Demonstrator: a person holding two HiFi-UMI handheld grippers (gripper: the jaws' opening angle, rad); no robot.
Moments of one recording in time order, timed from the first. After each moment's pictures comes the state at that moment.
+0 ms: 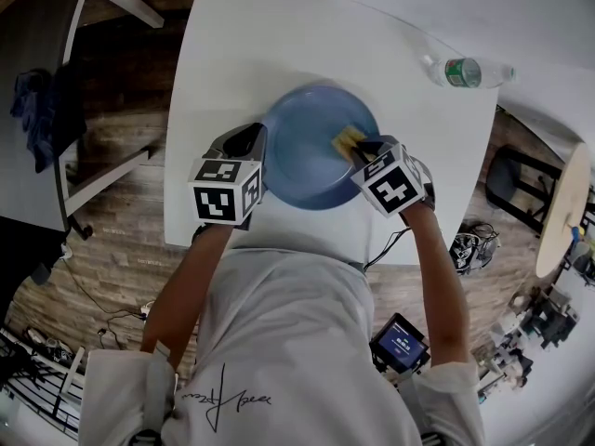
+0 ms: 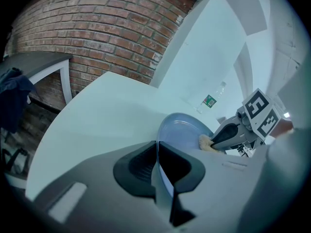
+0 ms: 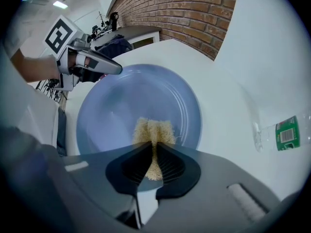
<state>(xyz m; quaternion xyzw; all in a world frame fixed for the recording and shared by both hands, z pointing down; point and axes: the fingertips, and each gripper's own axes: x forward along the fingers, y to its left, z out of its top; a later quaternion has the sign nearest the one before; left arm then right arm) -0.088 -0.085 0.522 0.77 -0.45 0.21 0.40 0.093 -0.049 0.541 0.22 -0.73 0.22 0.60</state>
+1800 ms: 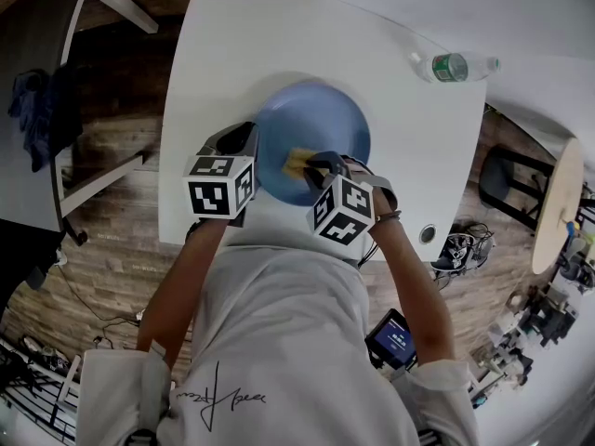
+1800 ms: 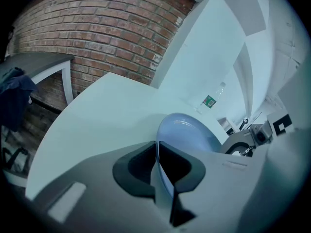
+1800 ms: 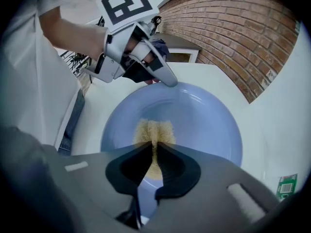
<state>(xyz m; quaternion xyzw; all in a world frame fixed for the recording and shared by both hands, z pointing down) -0.094 -0.083 0.526 0.77 -0.46 0.21 0.40 0.006 0.006 0.545 0.11 -0.80 0.07 0.58</state>
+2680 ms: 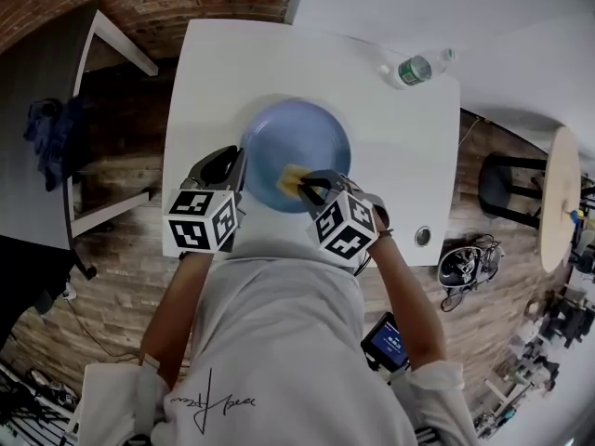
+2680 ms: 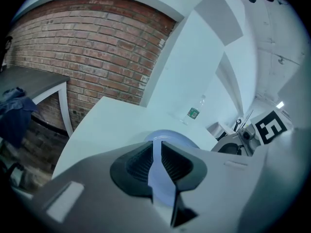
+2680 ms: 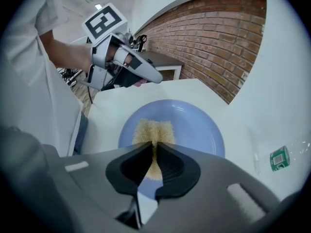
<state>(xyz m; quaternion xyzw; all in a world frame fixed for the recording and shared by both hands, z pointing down) -0.095 -0.062 0.450 0.81 -0.46 0.16 0.32 0.014 0.016 0.496 0.20 -0.84 0.09 0.50</state>
